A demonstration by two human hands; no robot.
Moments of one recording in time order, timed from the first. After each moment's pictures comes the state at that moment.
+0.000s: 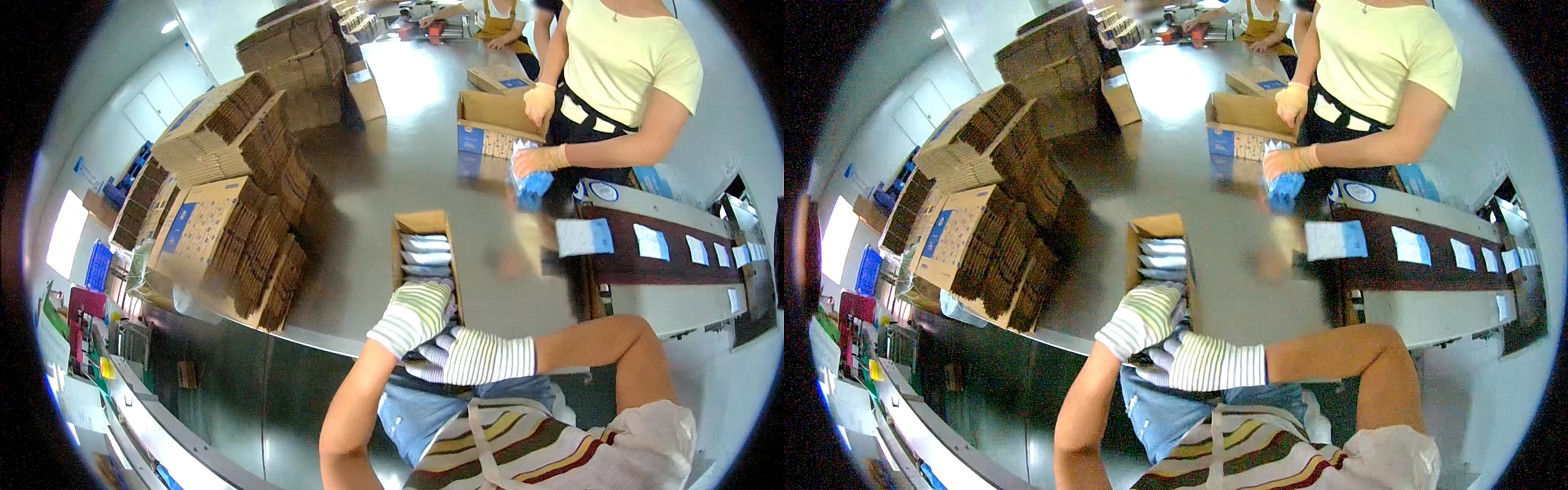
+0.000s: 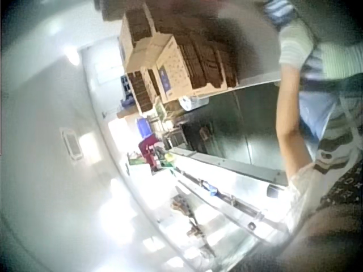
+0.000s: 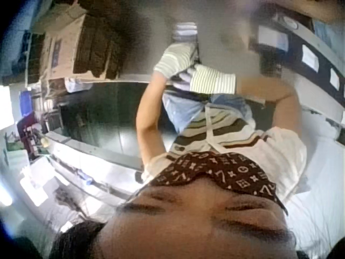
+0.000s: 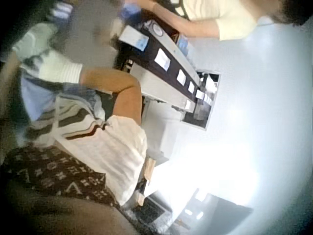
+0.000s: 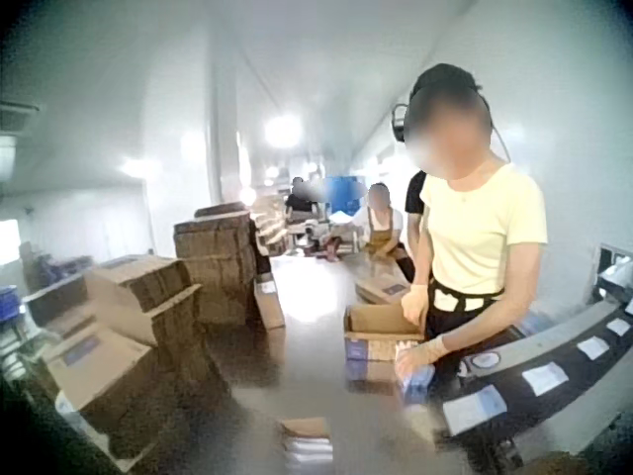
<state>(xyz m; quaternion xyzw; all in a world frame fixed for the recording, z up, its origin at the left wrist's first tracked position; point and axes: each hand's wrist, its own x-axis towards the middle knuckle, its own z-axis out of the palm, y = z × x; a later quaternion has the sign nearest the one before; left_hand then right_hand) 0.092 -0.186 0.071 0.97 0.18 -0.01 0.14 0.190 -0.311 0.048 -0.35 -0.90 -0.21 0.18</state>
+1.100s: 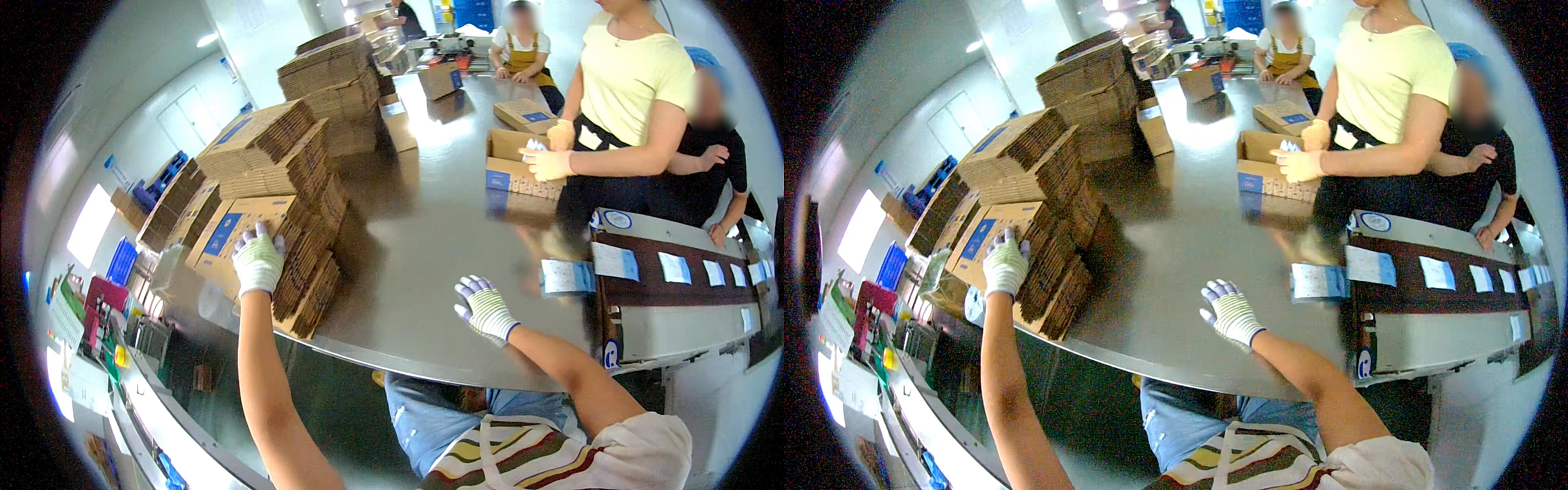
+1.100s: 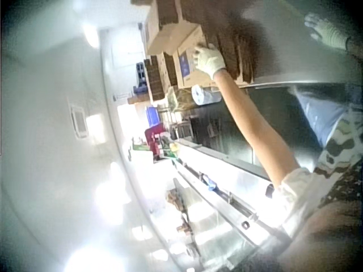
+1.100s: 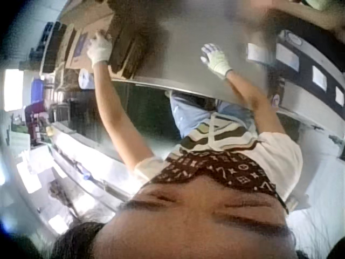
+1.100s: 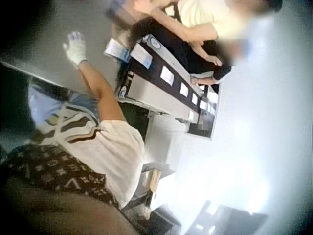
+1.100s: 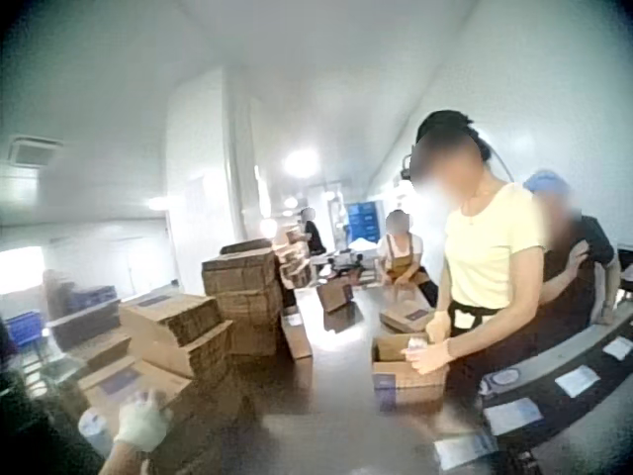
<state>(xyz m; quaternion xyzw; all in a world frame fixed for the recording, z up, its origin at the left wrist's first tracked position) -0.088 -0.020 0.168 0.73 0.65 0.10 -0.20 0.246 -0.226 -0.079 -0.68 -0.71 -0.01 0.19</state>
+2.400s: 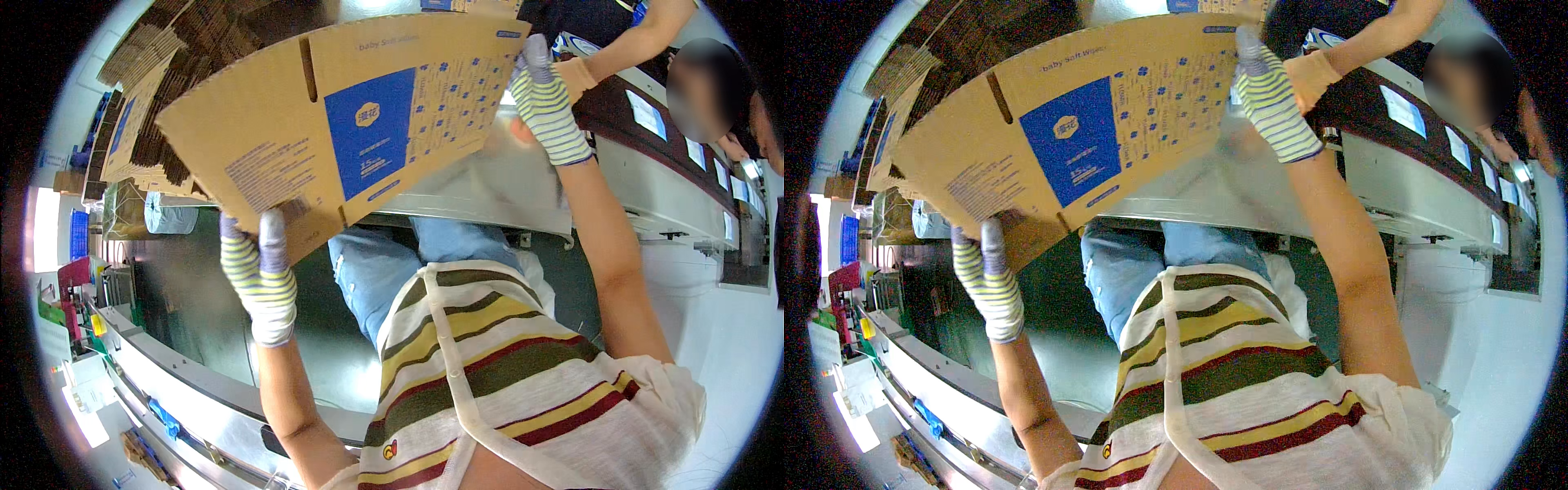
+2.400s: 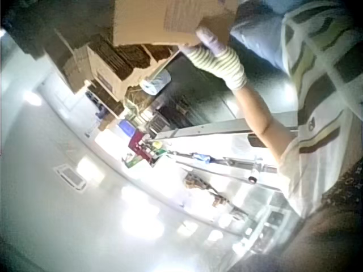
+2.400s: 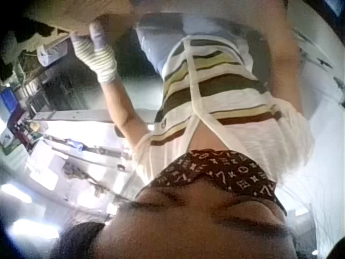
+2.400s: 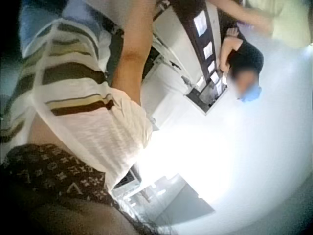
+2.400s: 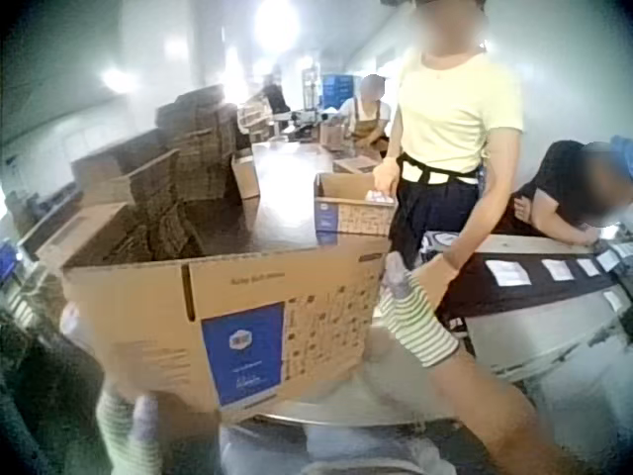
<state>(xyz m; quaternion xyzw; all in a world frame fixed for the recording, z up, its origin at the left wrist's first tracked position) -0.037 -0.319 0.087 0.66 0.39 0.50 0.41 0.381 -0.312 -0.017 -0.44 -0.32 0.37 0.76</state>
